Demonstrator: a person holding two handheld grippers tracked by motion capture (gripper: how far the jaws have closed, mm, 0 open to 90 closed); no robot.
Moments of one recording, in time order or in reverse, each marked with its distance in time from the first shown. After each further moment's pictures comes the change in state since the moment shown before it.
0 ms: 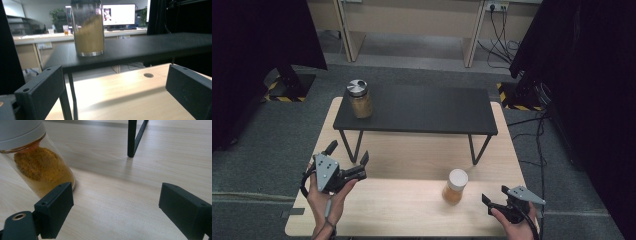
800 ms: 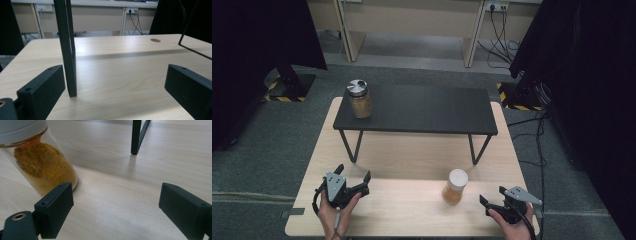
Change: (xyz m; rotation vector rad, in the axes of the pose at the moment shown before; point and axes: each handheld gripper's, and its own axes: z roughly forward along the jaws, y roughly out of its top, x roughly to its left) left arm -0.003 -0.064 0.002 0.179 0.046 -0.094; right arm 0.004 -0.001 0.005 0.013 0.002 -0.008
